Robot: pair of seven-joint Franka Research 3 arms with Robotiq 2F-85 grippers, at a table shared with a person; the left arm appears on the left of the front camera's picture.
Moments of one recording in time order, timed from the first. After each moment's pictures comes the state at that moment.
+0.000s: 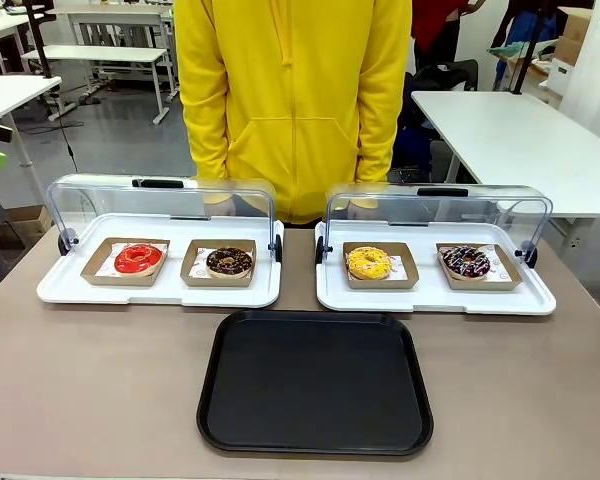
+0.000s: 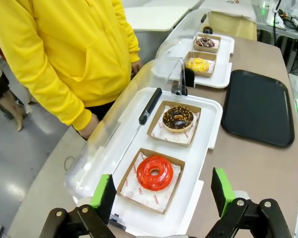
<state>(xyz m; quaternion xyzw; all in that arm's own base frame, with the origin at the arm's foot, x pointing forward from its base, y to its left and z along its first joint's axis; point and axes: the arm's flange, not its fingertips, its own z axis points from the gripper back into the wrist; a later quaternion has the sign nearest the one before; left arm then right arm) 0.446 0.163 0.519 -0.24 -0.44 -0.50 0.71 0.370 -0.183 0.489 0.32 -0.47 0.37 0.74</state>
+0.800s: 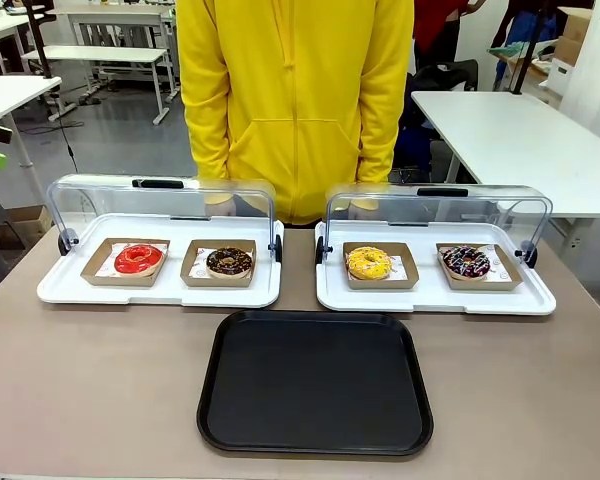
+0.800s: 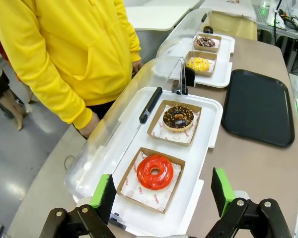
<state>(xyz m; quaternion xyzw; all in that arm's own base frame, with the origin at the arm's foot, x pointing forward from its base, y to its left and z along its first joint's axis) 0.446 0.164 0.519 -0.24 -0.44 -0.50 0.71 0.370 -0.182 0.490 0.32 -0.47 0.37 0.74</state>
